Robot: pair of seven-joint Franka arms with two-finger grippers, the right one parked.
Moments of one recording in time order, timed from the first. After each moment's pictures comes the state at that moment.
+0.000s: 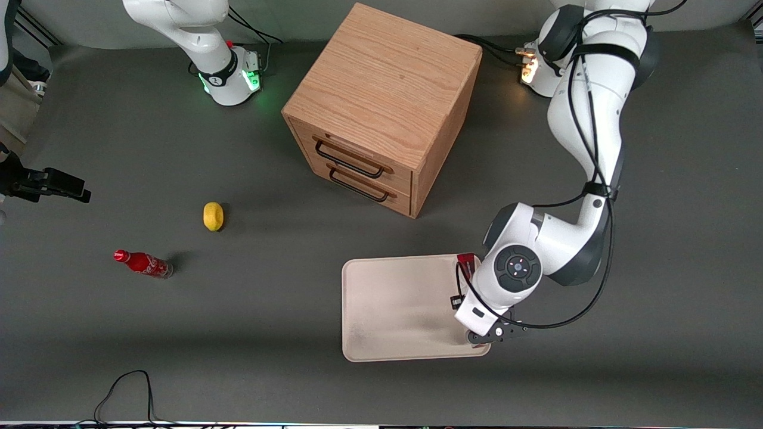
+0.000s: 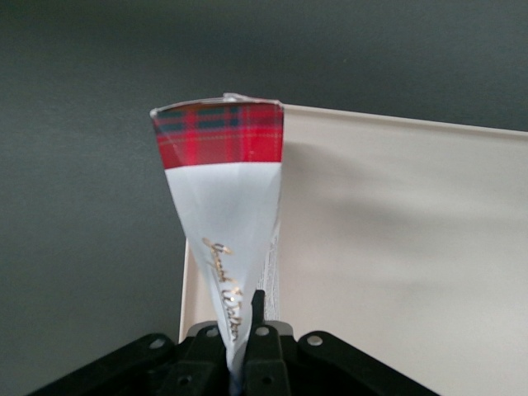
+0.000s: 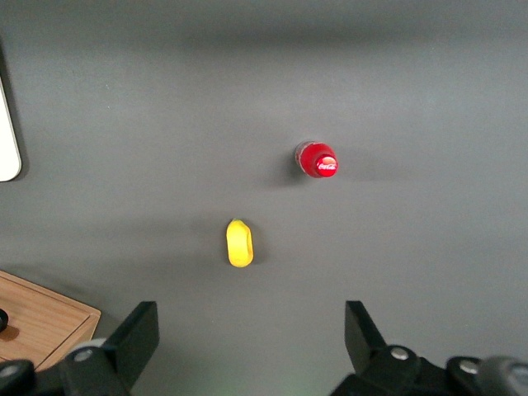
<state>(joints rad) -0.31 1.00 -0.20 -0.93 0.18 1.97 -0.64</state>
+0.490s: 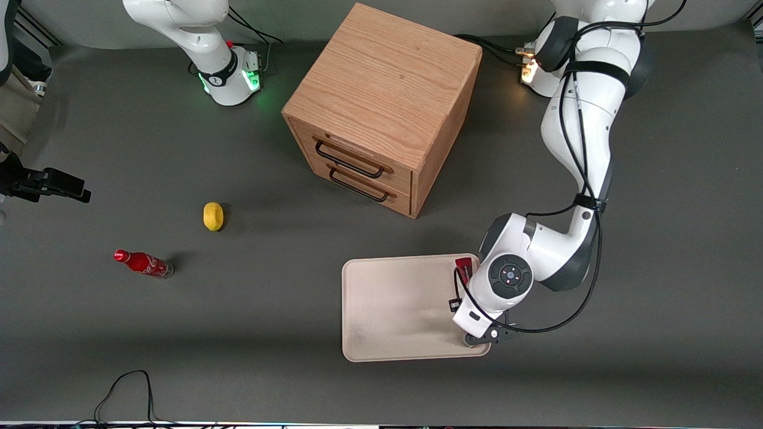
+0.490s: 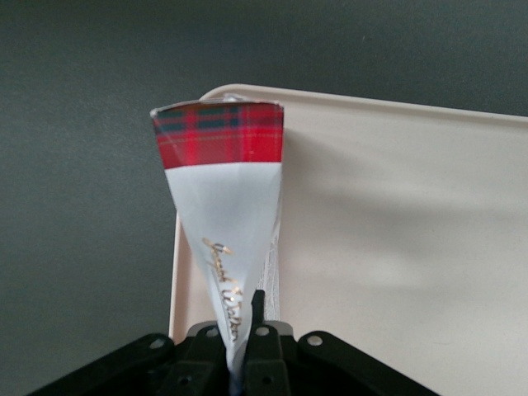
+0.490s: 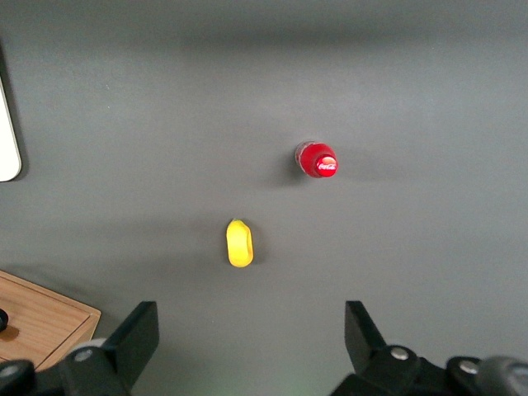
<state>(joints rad) -0.31 1.05 -0.20 -0.93 0.18 2.00 -0.64</state>
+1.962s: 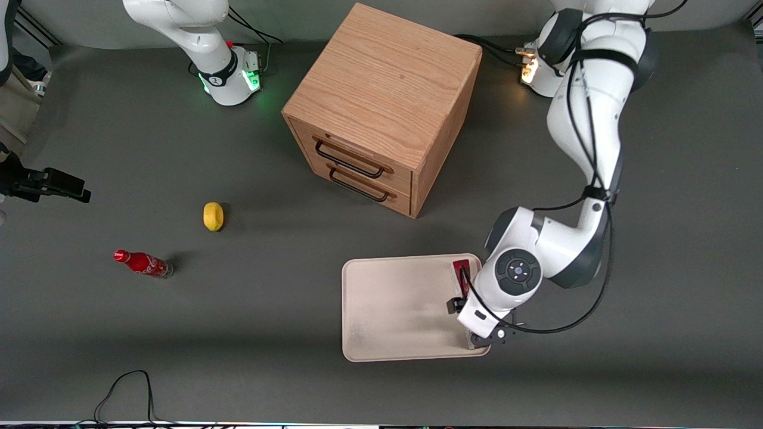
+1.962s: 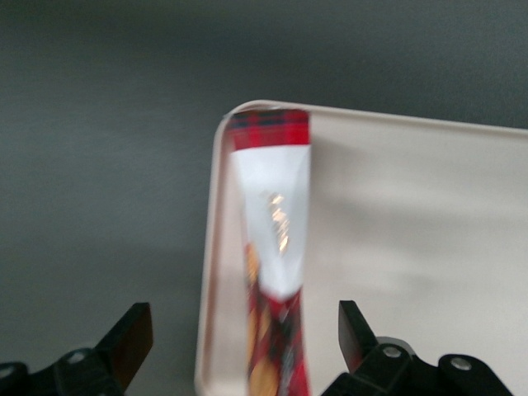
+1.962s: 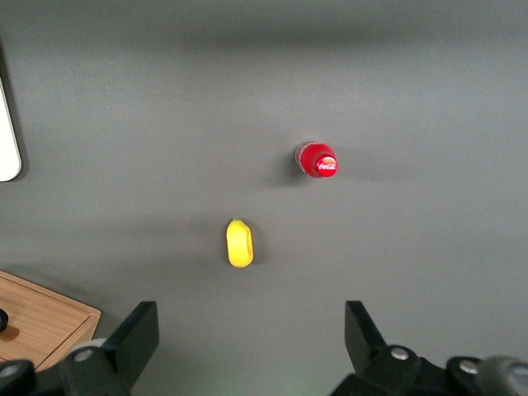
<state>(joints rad) -0.30 0.95 -0.19 -0.94 0.18 1.88 -0.64</state>
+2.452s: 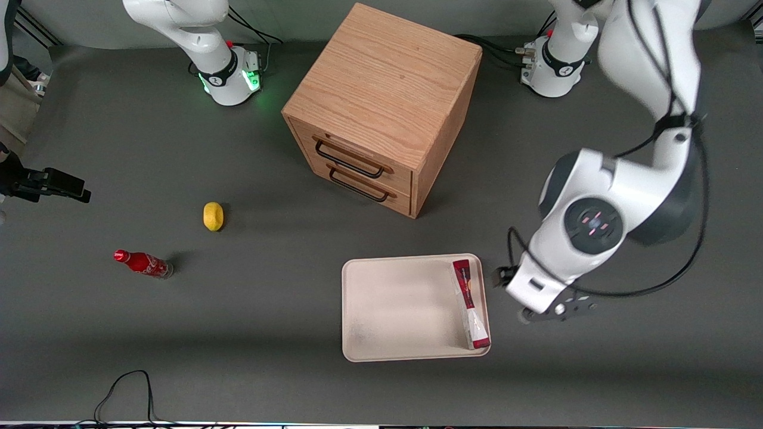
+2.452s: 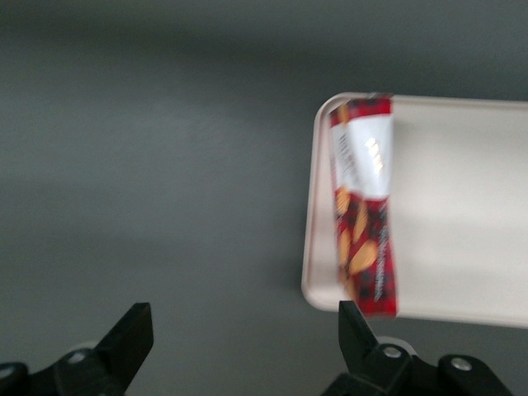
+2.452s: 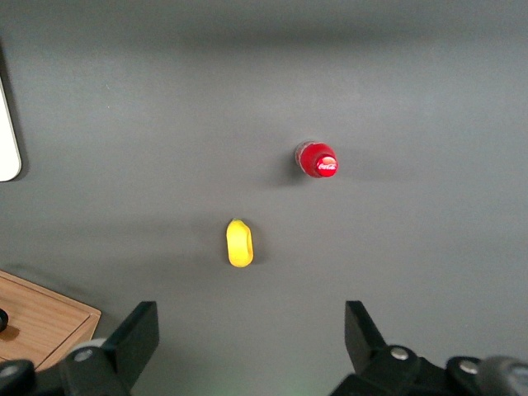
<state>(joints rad) -0.21 0.54 -0.19 -1.27 0.18 1.78 -0.53</state>
